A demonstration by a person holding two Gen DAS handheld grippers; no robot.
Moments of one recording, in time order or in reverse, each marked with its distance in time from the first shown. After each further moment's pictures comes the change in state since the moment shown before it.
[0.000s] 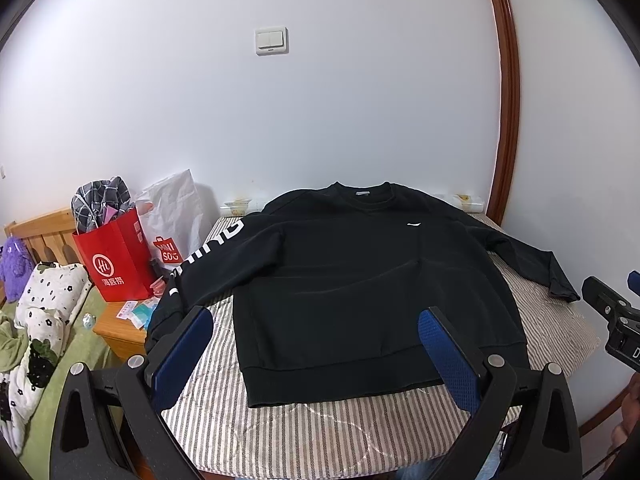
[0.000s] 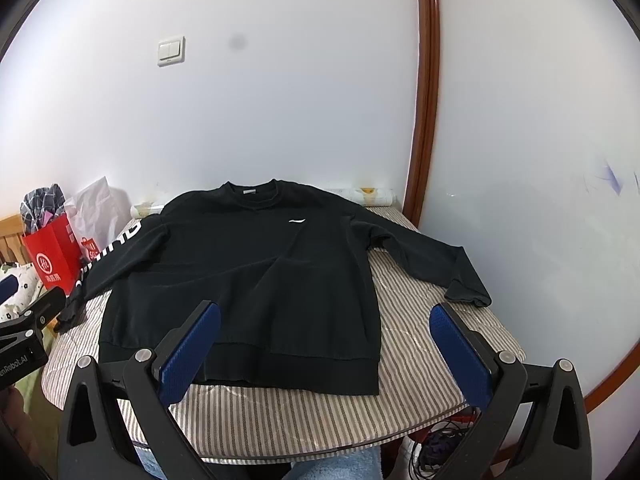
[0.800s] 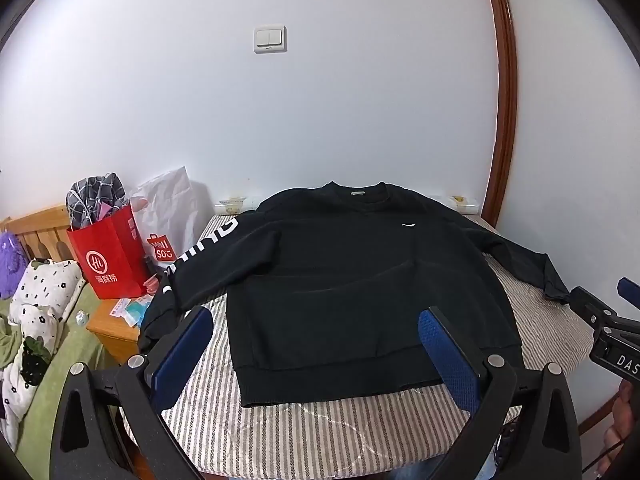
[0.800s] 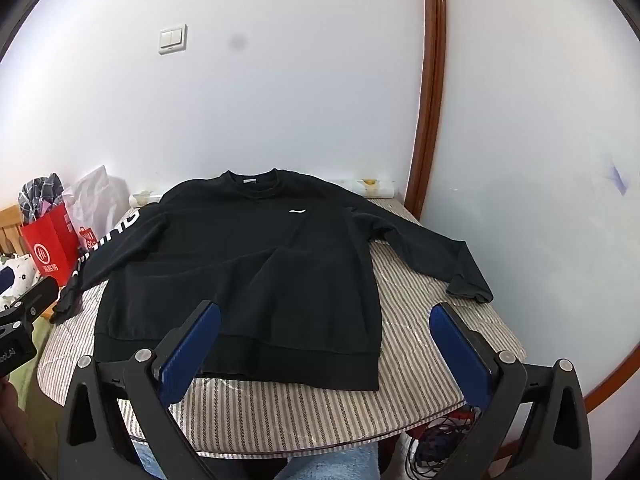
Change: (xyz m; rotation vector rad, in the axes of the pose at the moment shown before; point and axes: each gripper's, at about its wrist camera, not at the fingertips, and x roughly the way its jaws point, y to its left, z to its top) left arm 0.002 0.003 -0.001 -0.012 0.002 -0.025; right arm 0.012 0.004 -0.002 -0.024 0.034 -0.002
